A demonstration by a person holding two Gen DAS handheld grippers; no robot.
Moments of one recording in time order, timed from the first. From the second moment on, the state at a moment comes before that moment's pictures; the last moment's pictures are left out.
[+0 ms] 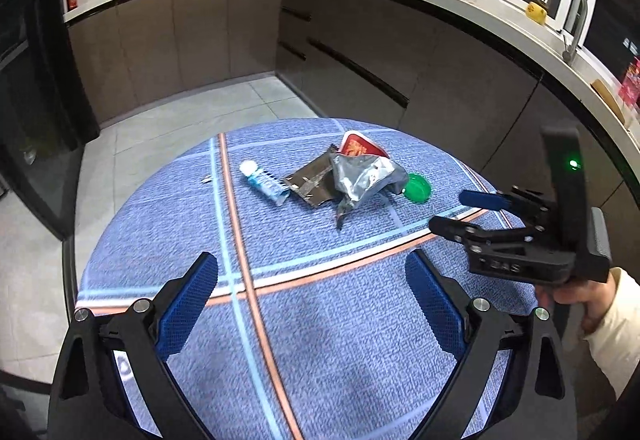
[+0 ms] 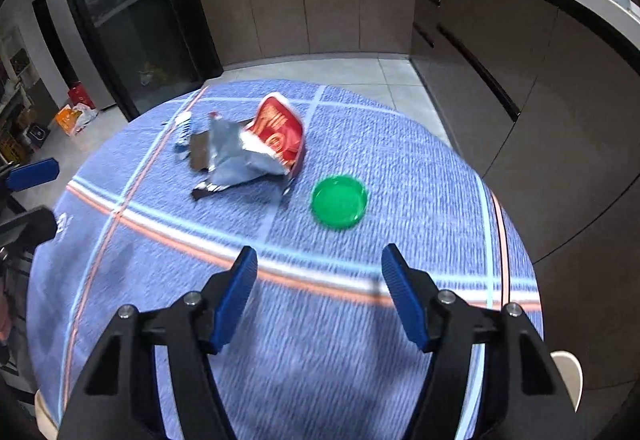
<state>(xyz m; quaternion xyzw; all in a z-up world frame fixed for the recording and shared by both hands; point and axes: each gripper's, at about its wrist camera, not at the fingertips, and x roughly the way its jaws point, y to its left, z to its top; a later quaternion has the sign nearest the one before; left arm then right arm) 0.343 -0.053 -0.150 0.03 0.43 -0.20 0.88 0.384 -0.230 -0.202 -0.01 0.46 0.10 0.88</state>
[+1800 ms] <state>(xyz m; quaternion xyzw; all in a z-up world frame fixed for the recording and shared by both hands) 0.397 -0.134 -0.195 0.05 0.46 -0.30 0.84 0.339 -0.270 -0.188 0.02 0.42 0.11 0.90</state>
